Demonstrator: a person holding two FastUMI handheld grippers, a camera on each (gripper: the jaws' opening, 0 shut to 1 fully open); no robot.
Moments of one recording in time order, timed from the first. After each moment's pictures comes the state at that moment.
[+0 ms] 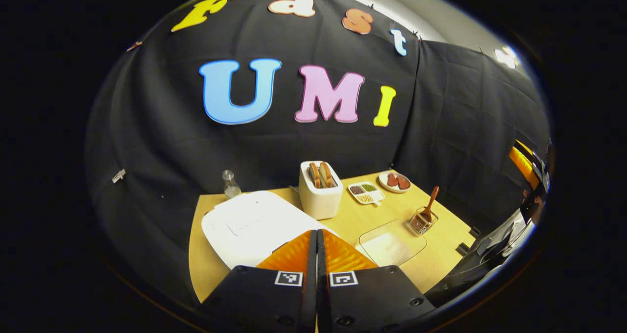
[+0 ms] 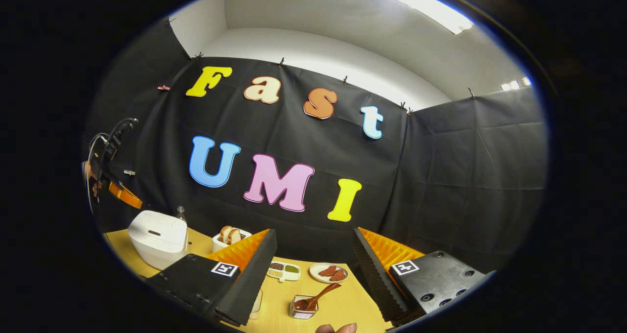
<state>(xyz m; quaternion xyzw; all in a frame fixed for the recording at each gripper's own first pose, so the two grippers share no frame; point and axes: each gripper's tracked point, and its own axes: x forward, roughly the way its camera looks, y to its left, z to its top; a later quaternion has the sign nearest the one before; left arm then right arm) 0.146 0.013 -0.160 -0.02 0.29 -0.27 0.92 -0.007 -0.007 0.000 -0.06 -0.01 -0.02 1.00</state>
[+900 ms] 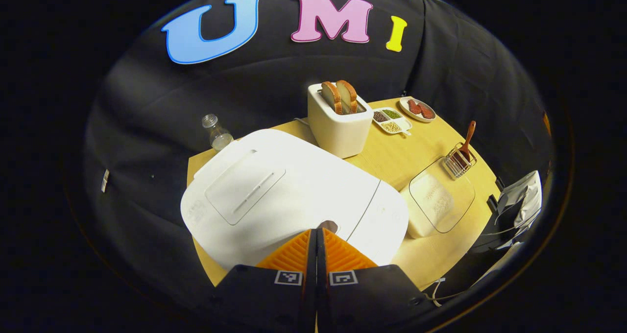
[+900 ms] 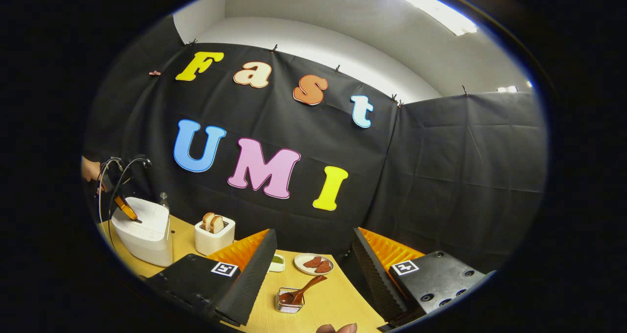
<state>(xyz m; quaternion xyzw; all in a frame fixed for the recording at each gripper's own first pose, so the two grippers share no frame) 0.195 0.026 -0.286 0.08 0.46 -0.27 0.84 0.005 -0.030 -0.026 -0.08 0.03 -0.06 0.99</state>
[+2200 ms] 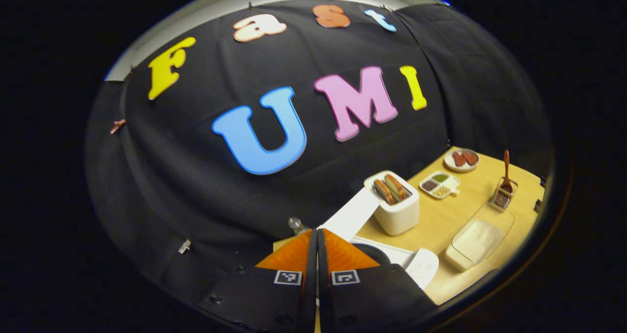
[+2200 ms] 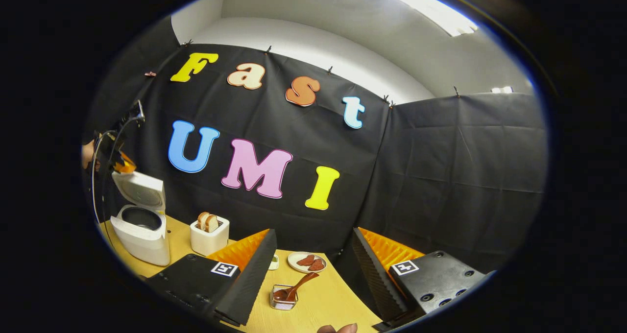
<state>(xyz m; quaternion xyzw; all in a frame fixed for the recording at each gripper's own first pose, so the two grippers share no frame) 0.247 0.060 -0.070 0.16 0.09 -0.12 0.98 -0.019 -0.044 -0.017 -0.08 0.02 -0.08 0.99</state>
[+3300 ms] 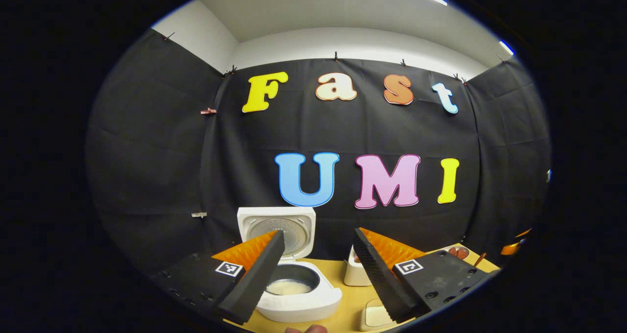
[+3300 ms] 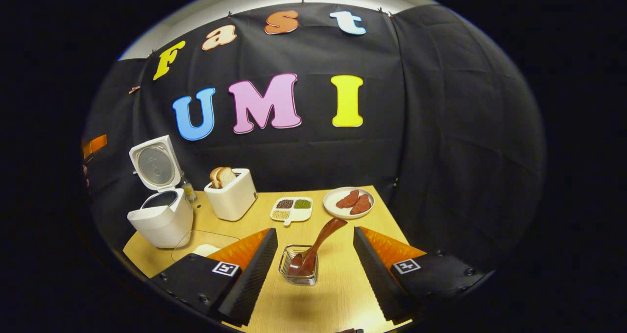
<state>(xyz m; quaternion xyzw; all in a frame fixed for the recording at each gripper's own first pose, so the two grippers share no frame) 0.080 -0.048 -0.027 -0.04 0.01 0.04 1.00 0.073 -0.110 -0.259 0.11 0.24 0.06 0.96</state>
